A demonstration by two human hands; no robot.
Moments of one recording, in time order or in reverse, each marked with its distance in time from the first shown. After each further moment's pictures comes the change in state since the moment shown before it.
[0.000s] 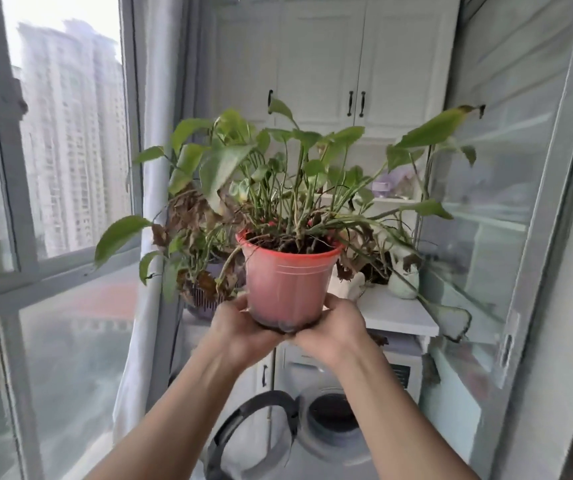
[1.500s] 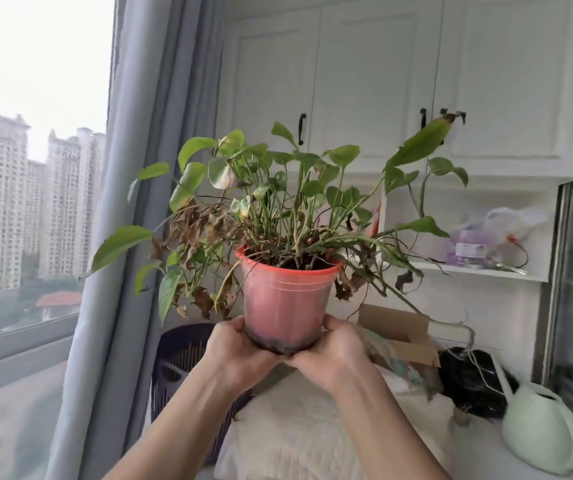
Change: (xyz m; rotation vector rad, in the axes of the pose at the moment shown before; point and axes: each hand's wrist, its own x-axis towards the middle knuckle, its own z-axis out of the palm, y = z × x) left_hand 0.423 0.243 0.017 0.050 -0.049 0.241; right_hand 0.474 -0.179 0.049 -0.045 -0.215 0.056
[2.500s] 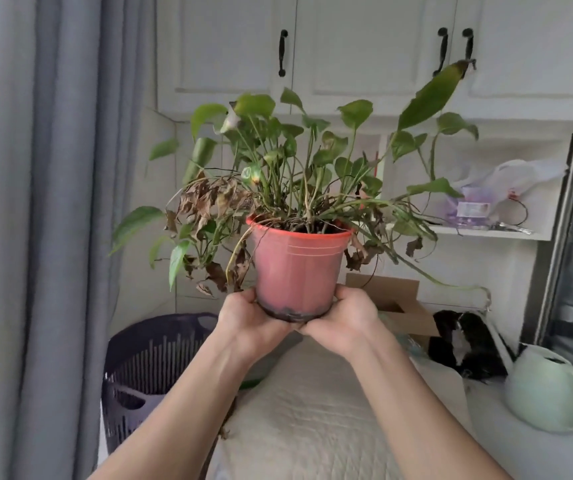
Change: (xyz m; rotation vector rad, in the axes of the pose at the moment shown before) left_hand 0.175 0.058 -0.037 -0.050 -0.090 -0.169; right_hand 0.162 -0.036 -0.029 0.003 0.173 -0.151
